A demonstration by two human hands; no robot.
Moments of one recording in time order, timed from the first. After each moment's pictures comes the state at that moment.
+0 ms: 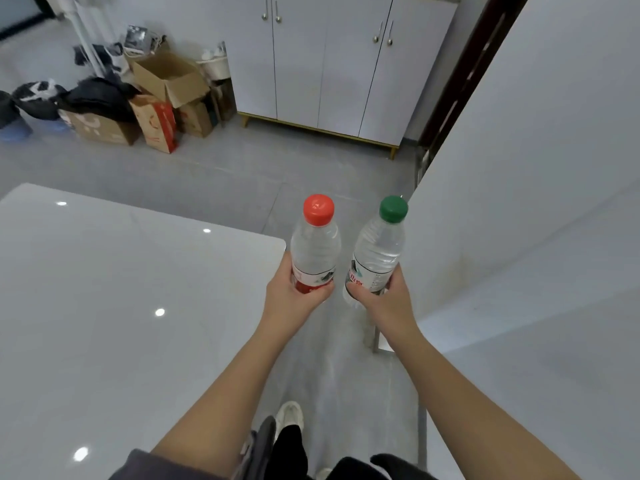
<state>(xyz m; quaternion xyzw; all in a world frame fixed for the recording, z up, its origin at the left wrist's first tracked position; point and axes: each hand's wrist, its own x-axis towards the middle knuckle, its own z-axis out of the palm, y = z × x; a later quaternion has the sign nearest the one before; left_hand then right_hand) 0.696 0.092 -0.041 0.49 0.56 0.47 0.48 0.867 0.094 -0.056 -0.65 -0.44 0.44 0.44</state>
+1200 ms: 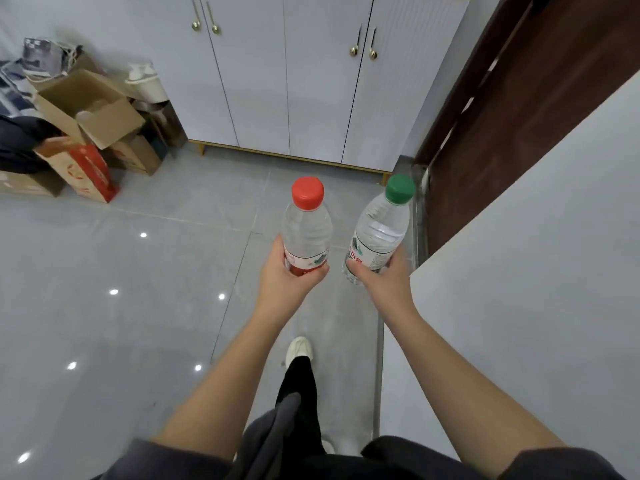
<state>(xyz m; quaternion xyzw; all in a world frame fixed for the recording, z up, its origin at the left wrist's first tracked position) 0.812 0.628 -0.061 0.47 0.58 0.45 0.50 0.981 0.628 -0.091 -0.68 -0.41 0.41 0.46</state>
